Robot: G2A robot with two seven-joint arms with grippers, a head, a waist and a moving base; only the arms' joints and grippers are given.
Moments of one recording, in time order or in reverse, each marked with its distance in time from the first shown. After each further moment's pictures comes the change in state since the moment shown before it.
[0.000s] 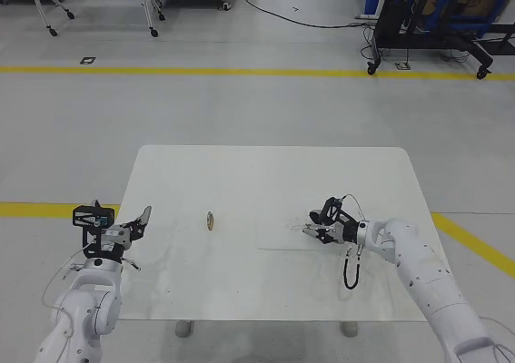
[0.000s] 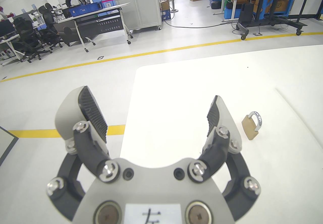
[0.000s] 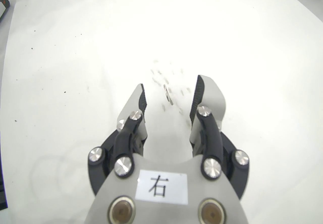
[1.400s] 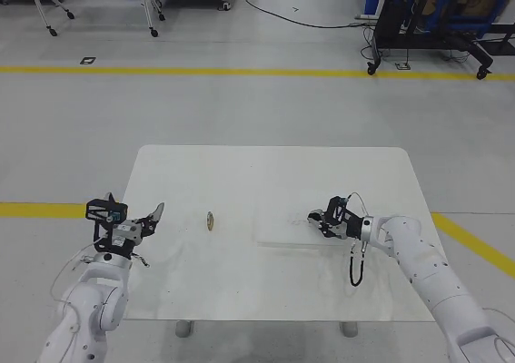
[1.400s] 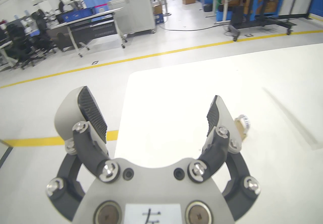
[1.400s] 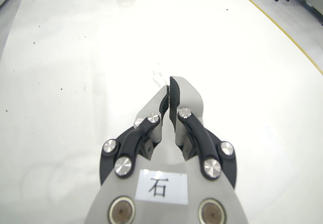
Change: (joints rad) left arm -0.068 -0.002 0.083 -0.023 0.046 -0.102 -0.037; right arm 0.052 0.025 -0.055 0.062 -0.192 0.006 -0.295
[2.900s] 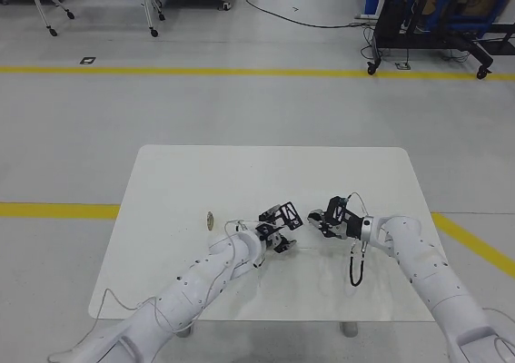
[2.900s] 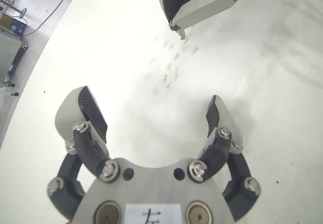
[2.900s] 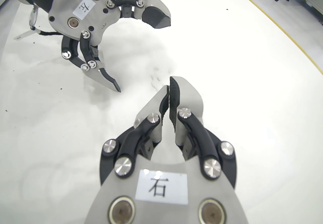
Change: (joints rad) left arm -0.726 -0.269 0.932 0.757 0.078 -0.125 -0.205; right arm 0.000 0.000 0.000 0.000 0.000 0.000 0.000
